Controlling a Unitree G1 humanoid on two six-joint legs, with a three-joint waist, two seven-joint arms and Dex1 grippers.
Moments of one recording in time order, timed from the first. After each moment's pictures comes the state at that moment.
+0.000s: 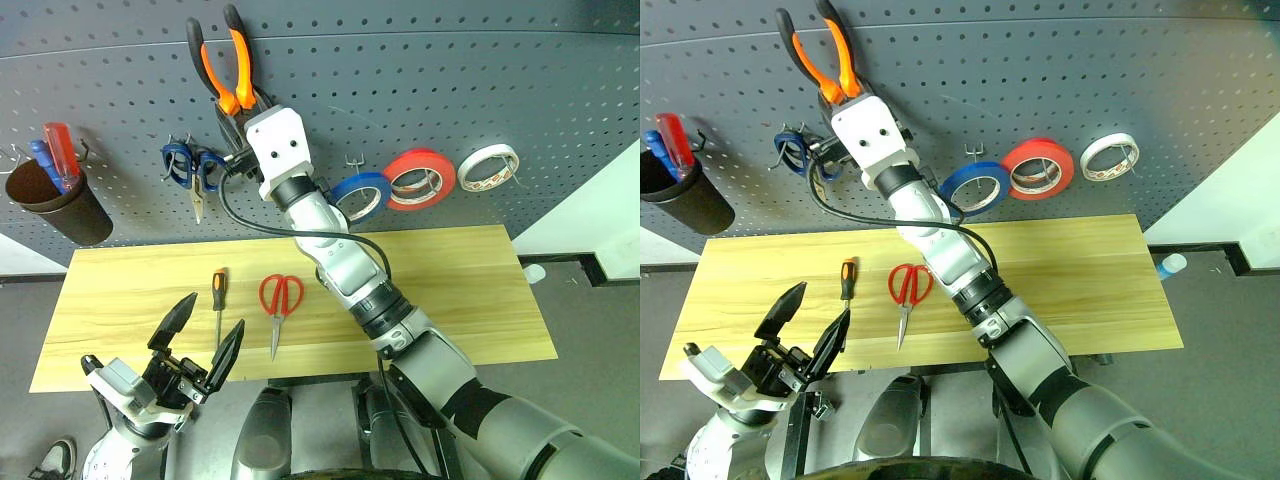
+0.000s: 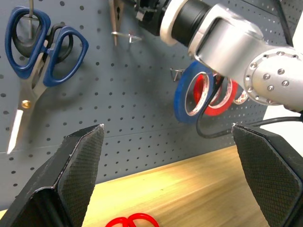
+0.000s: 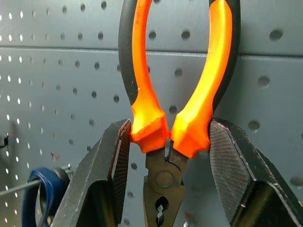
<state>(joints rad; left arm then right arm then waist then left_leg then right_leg) 0.54 0.19 0.13 -0.33 -0.58 -0.46 -0.80 -0.91 0.16 0.39 0.42 -0.03 -0.20 -0.10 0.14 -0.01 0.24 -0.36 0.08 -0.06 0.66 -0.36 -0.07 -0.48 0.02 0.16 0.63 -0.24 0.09</state>
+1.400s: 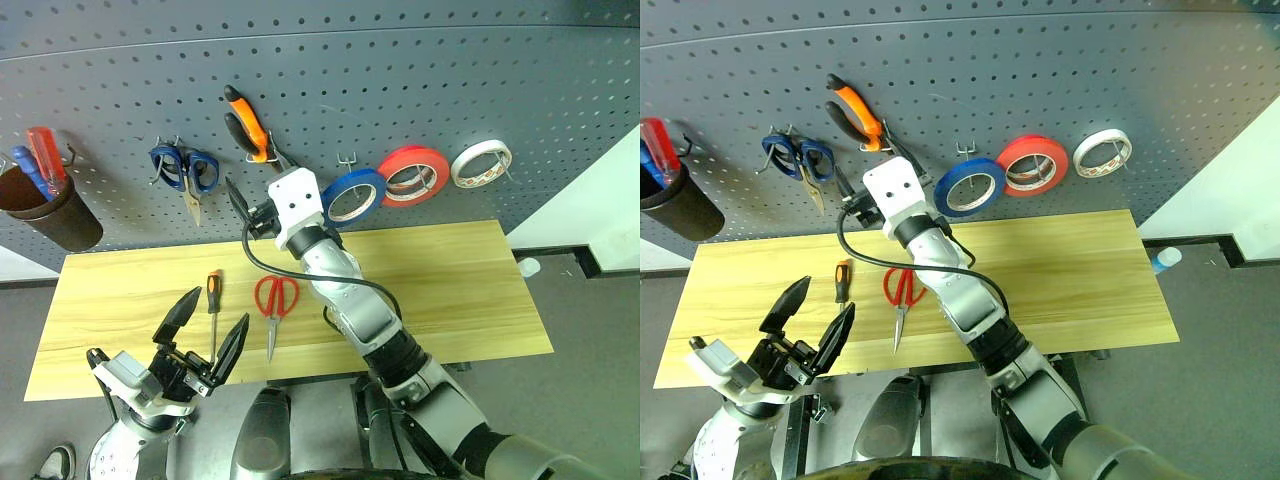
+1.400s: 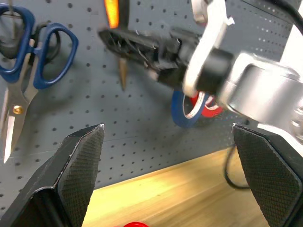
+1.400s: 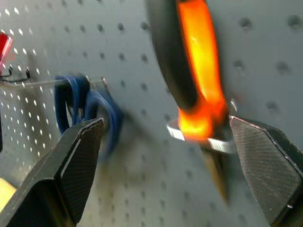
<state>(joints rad) 0.52 0.19 0.11 -0.34 -0.56 -0.47 -0.77 -0.60 0.13 0.45 0.09 0.01 0.04 -0.03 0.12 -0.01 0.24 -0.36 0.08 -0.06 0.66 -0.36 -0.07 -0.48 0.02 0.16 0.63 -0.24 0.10</state>
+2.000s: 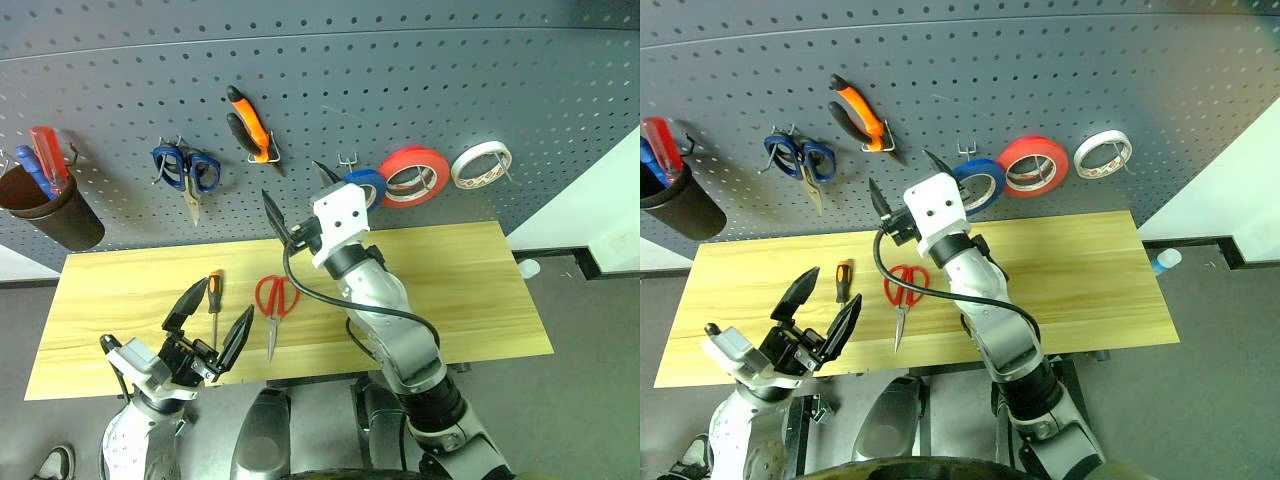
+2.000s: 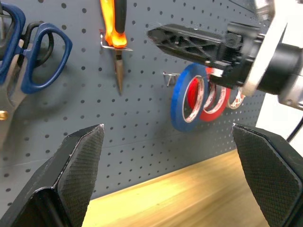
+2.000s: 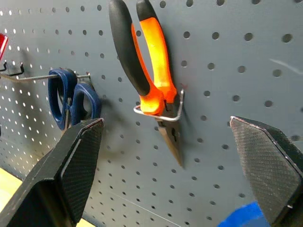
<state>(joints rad) 0.40 0.18 0.10 -0.23 -0.56 -0.49 -0.81 -0.36 0.04 0.40 -0.32 -0.05 0.26 0.07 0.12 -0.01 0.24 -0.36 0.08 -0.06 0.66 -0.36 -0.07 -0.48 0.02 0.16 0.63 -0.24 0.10</state>
